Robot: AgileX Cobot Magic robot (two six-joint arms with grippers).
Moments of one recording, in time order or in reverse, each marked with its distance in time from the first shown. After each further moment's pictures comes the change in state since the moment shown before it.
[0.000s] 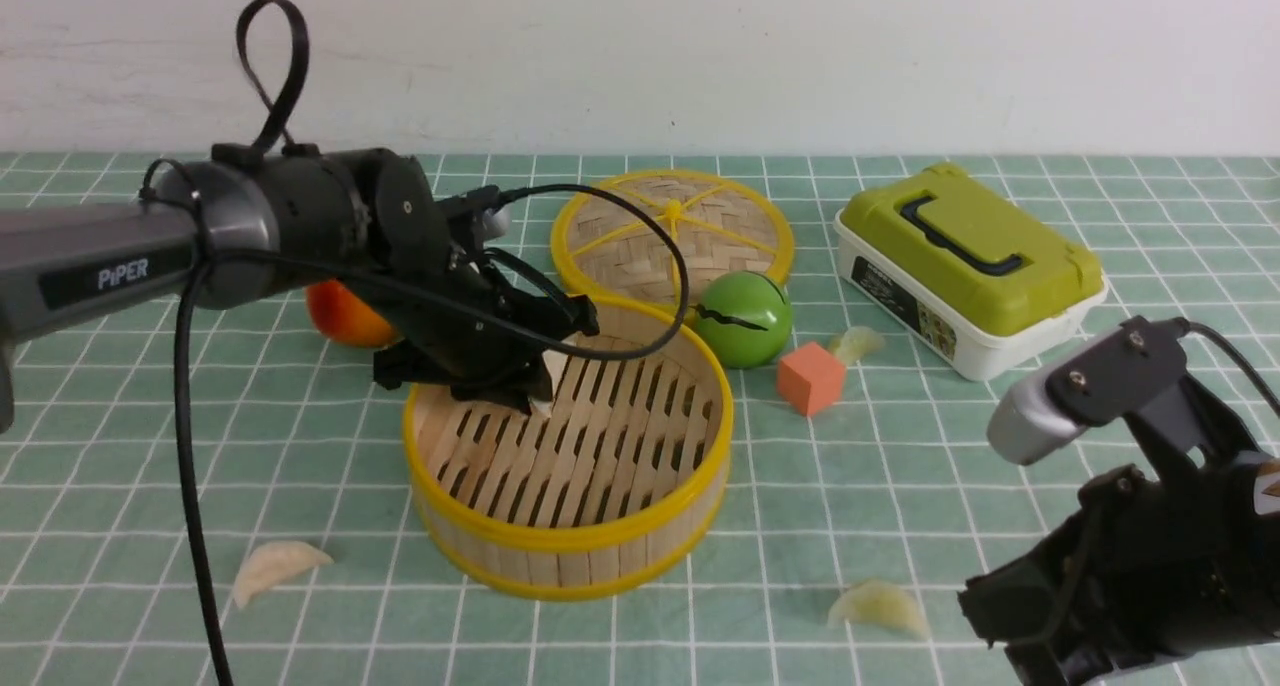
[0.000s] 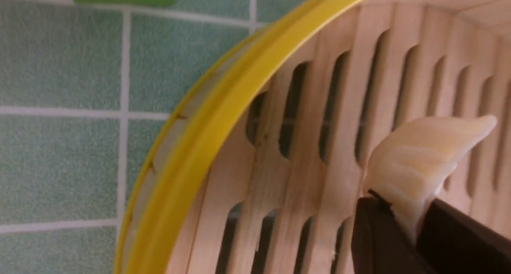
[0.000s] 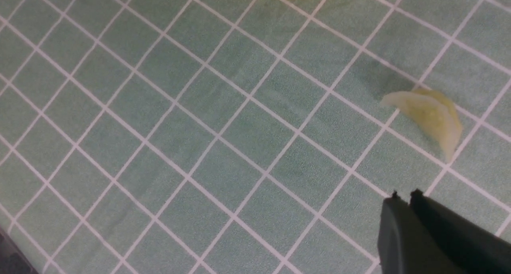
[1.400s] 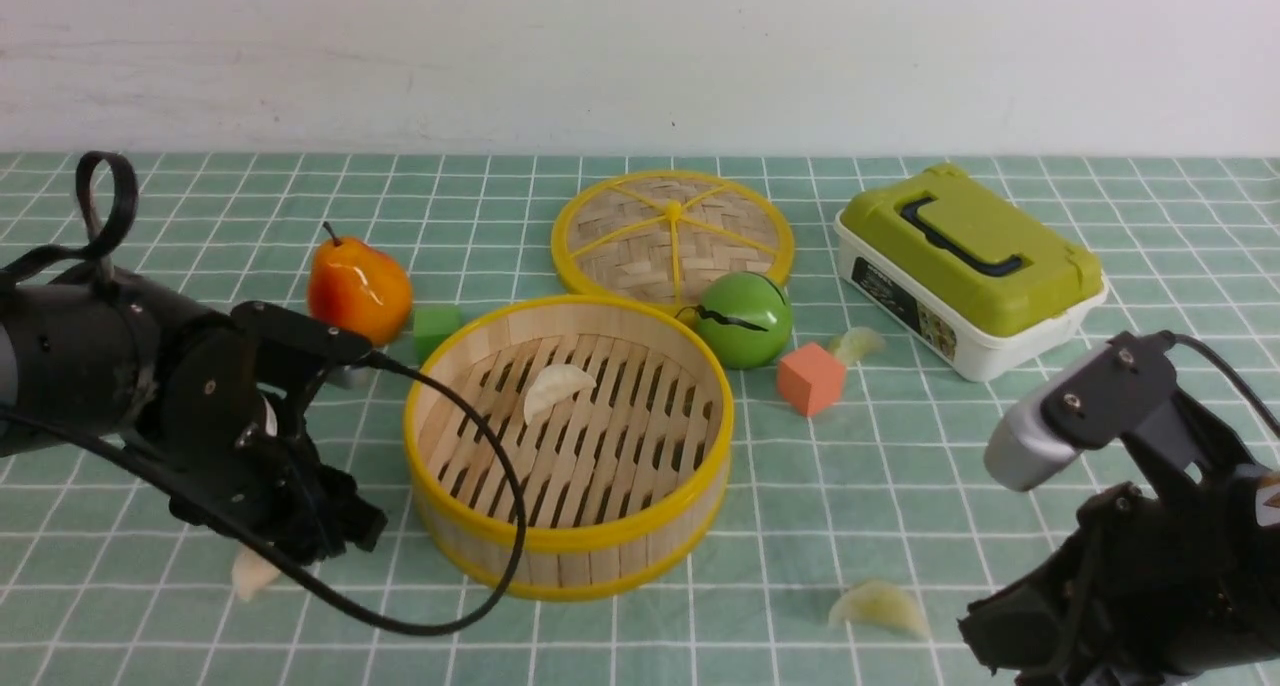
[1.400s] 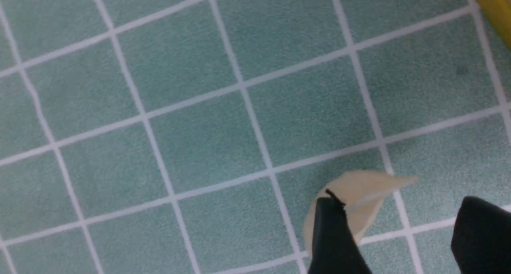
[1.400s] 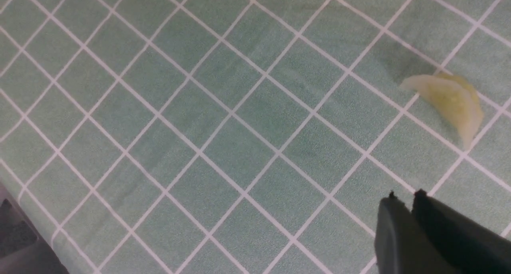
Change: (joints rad) right arm 0.000 0.000 0.000 0.011 0.049 -0.049; left arm 0.080 -0.350 0.528 0.522 -0.021 0.128
